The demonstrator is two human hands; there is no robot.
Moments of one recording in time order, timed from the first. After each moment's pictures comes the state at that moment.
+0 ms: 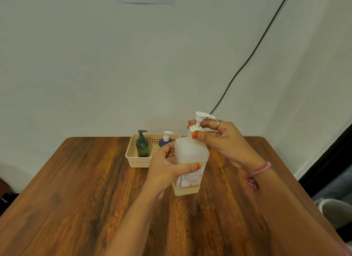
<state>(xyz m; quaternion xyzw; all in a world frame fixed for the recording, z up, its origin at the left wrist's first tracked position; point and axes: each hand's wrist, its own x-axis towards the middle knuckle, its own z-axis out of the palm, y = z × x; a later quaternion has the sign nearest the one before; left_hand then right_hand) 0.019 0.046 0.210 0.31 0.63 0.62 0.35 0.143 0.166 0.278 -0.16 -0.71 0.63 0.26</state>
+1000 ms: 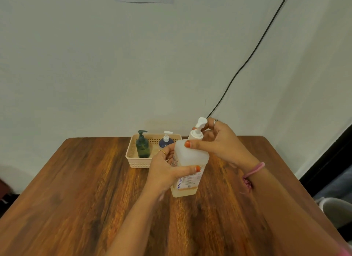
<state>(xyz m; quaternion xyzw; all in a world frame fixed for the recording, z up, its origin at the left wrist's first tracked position) 0.016 0.047 0.204 0.31 0.66 0.60 0.32 0.134 0.171 0.268 -0.22 -0.80 0.50 0.25</state>
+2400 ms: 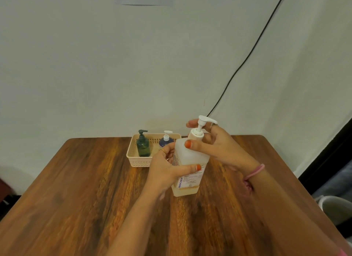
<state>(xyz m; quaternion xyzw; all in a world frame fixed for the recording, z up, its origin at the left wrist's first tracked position) 0.024 0.038 0.209 0.32 0.64 0.62 0.33 0.142 0.159 0.265 -0.20 -0.76 0.57 0.21</state>
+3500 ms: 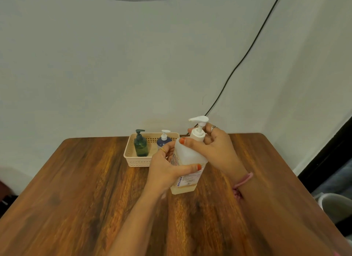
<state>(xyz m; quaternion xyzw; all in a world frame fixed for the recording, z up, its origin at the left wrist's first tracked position) 0.027 0.051 0.205 0.33 0.65 0.61 0.30 0.136 0.151 0.252 -0.26 -0.73 0.54 0.33</state>
